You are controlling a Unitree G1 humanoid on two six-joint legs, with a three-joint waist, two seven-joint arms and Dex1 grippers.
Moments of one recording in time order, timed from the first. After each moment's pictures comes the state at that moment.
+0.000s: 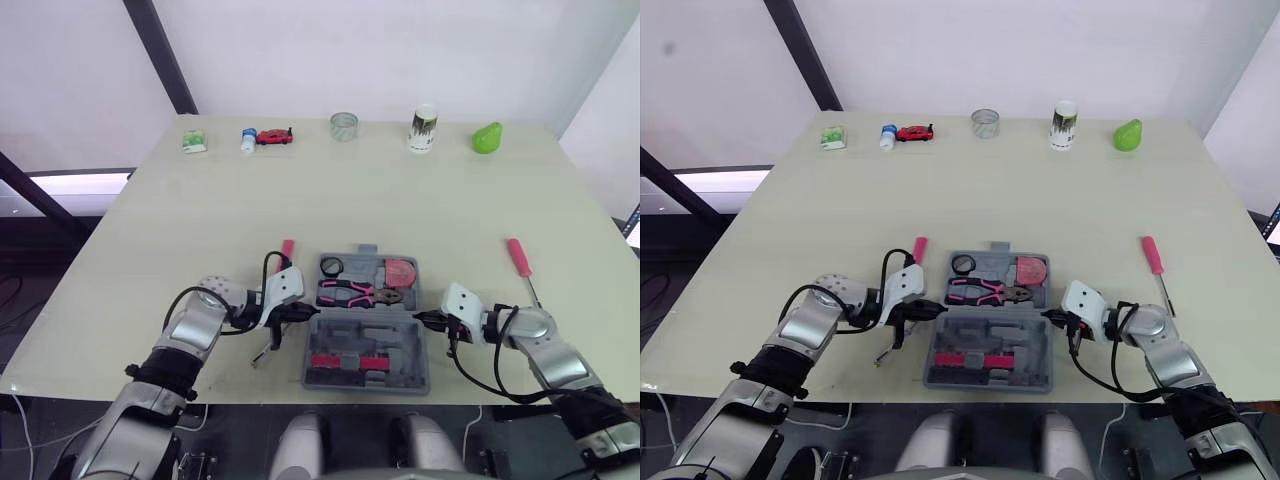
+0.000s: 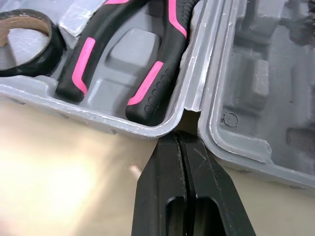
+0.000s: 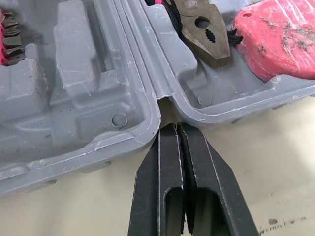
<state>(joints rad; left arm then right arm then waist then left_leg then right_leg) -0.43 0.61 -0.25 0.37 -0.02 0.12 -1.20 -0.24 -0.53 0.23 0.18 0.03 0.07 0.98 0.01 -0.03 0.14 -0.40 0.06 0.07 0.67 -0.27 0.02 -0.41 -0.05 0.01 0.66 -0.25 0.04</state>
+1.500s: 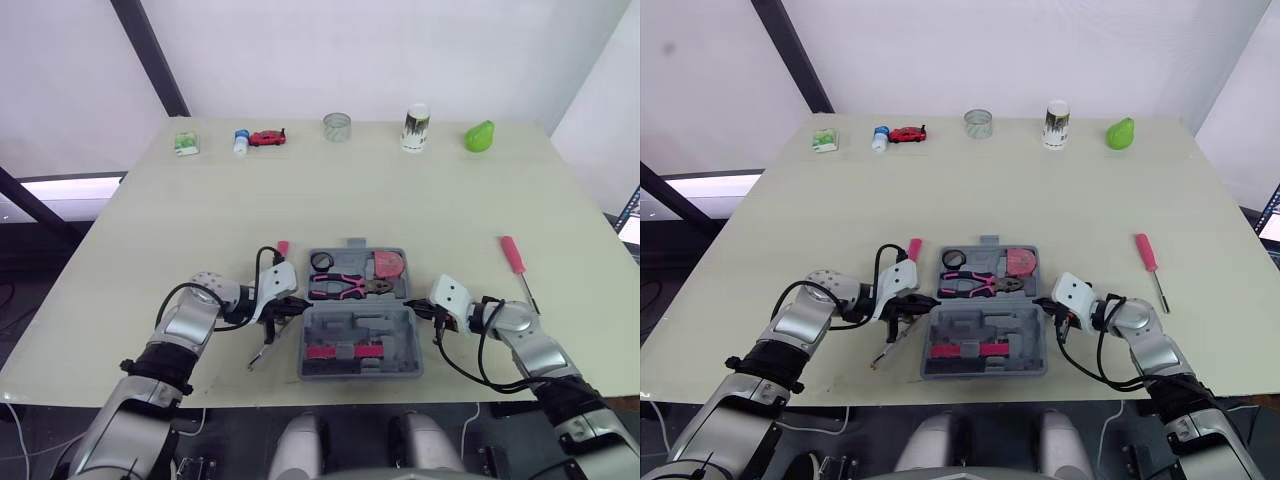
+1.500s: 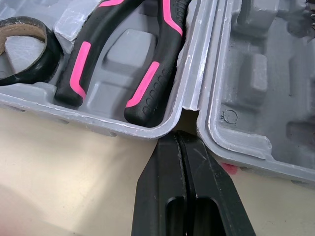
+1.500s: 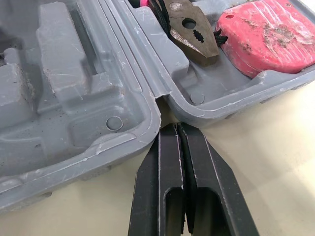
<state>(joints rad) -0.45 0.63 -0.23 0.41 0.00 0.10 -1.20 -0.30 -0.44 0.23 0.31 -0.03 -0.04 0.91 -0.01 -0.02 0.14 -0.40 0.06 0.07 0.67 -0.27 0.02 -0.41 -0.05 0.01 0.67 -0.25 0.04</state>
